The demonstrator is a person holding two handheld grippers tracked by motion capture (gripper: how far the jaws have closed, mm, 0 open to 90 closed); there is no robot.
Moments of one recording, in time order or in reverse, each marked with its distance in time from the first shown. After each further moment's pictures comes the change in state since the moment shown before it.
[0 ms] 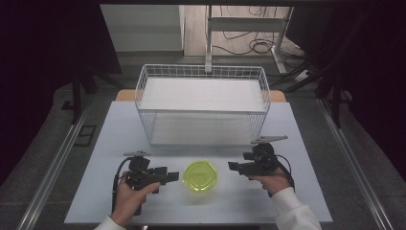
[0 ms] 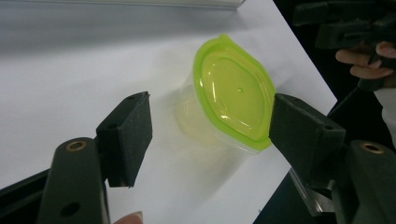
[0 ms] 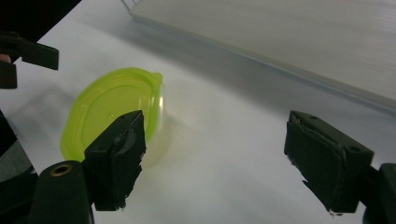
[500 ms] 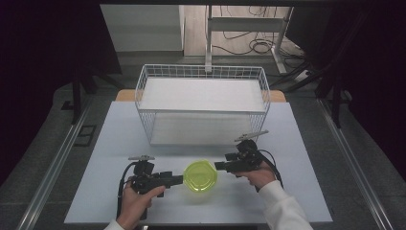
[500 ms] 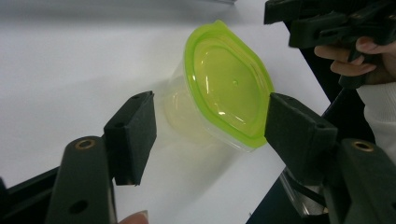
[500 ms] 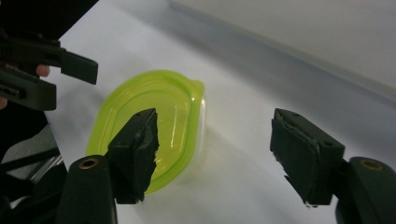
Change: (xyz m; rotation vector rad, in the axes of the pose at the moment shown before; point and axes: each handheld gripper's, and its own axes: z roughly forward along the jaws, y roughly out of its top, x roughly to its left) left arm -0.003 -0.011 0.013 -0.005 -0.015 -0.053; right arm 0.010 0.015 0.039 0.079 0.144 -0.036
